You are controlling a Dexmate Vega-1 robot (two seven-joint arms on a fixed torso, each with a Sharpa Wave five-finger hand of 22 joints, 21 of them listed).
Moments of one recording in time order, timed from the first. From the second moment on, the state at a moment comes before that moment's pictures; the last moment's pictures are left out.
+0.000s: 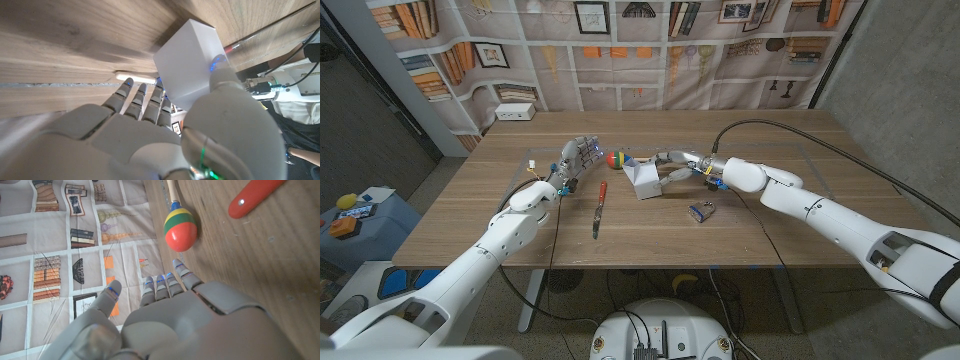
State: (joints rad) left arm 0.84 0.56 0.37 -1.37 -0.73 -0.12 -0.08; left_hand 0.03 0.08 0.76 0.06 0.18 0.13 0.02 0.18 0.17 0.07 0.02 0.20 0.18 0.06 0.00 0.18 0.17 0.18 0.02 0.19 0.17; right arm -0.50 -0.60 -0.82 -1.29 -0.27 0.37 0.20; right_hand 0.92 -0.08 0.31 -0.16 0.18 0.28 -0.10 0.47 0.23 0.45 -0.11 0.31 0.23 0.13 -0.04 0.37 0.24 0.20 0.02 0.20 0.17
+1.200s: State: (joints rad) left arm 0.86 0.56 0.38 -1.39 -0.73 -0.12 -0.06; left_hand 0.03 0.08 0.76 0.06 0.18 0.13 0.02 0.18 0.17 0.07 0.02 0.20 0.18 0.06 0.00 0.18 0.17 0.18 0.02 0.19 0.17; right arm -0.54 -0.69 -0.73 -1.44 -0.23 0.33 0.21; right_hand 0.91 -0.06 0.31 -0.16 0.18 0.31 -0.10 0.50 0.24 0.49 -0.13 0.31 0.24 0.14 -0.04 0.37 0.24 0.21 0.04 0.20 0.17
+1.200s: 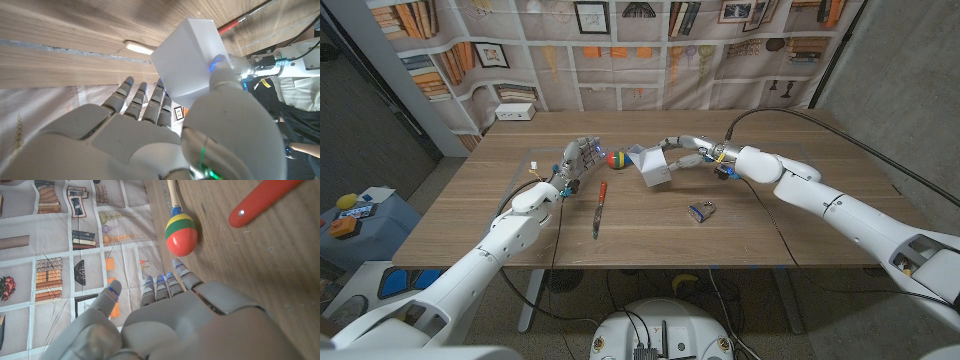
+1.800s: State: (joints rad) left arm 0.87 0.56 0.37 -1.40 -0.73 -0.13 -0.05; left_hand 0.03 0.08 0.76 0.06 0.18 0.13 0.02 0.18 0.17 0.07 0.02 0.20 0.18 0.06 0.00 0.18 0.17 0.18 0.02 0.19 0.17; right arm -0.54 -0.74 -0.69 -1.51 -0.22 0.30 0.25; right_hand 0.91 -0.06 0.31 -0.16 0.18 0.31 -0.10 0.50 0.23 0.49 -0.14 0.31 0.24 0.15 -0.04 0.38 0.24 0.22 0.04 0.20 0.17
